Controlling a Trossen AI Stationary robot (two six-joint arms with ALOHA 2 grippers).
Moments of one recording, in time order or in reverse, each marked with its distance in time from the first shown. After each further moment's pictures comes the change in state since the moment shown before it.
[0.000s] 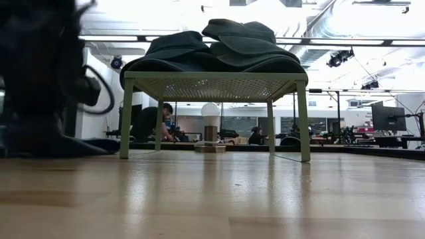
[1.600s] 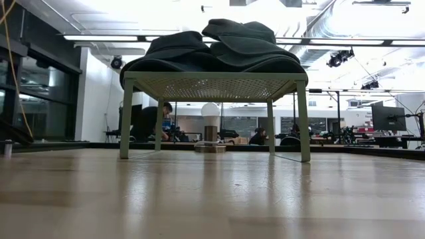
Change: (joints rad) left arm -0.422 -0.003 1.148 0.134 -0.304 0.937; right arm 0.000 0.000 0.000 0.060 -0.042 -0.009
